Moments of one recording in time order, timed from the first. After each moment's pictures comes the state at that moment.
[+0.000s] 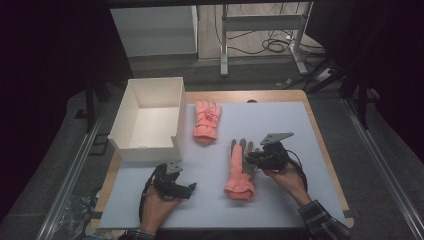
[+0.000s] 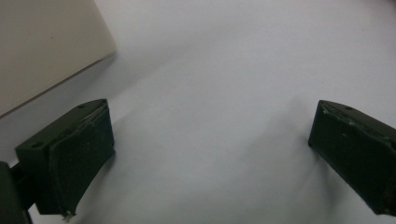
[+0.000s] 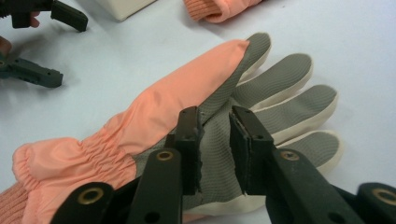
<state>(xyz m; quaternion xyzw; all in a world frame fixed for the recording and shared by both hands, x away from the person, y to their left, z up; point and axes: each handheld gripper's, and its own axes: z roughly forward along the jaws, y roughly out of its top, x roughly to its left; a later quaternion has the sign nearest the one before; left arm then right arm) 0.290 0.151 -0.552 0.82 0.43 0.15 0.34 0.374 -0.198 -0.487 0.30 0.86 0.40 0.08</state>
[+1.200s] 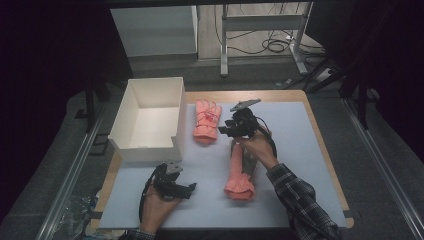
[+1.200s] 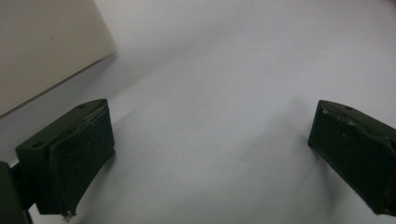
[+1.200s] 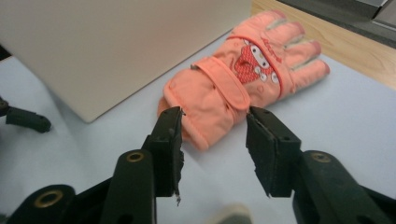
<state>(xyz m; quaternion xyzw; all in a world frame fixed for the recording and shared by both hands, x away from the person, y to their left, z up) 0.290 0.151 -0.552 0.82 0.43 0.15 0.34 0.456 -0.106 -0.450 0.29 0.86 0.41 0.11</state>
